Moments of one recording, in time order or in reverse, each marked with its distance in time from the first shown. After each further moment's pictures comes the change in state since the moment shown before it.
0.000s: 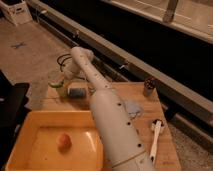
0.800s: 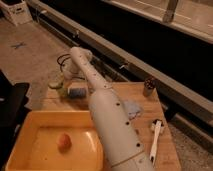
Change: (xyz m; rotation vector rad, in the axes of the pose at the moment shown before) arm -0.005 0.006 0.001 -0.031 -0.003 -0.003
